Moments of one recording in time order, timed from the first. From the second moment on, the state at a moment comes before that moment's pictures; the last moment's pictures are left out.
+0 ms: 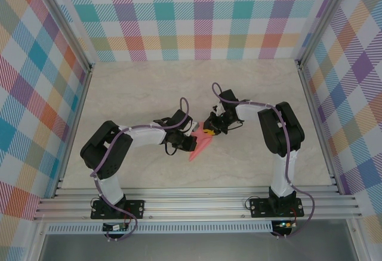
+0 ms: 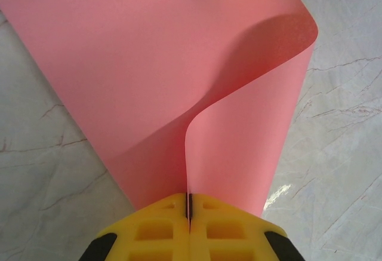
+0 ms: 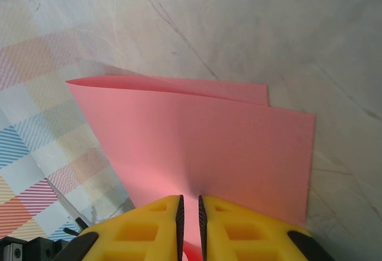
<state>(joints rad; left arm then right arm) -0.69 1.79 0.97 -0.30 0.31 -0.34 0.43 2.02 1.21 -0.42 -0.66 0.71</state>
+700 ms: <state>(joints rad) -0.69 1.80 0.98 -0.29 0.34 -0.32 0.49 1.66 0.86 -0.19 -0.56 0.88</state>
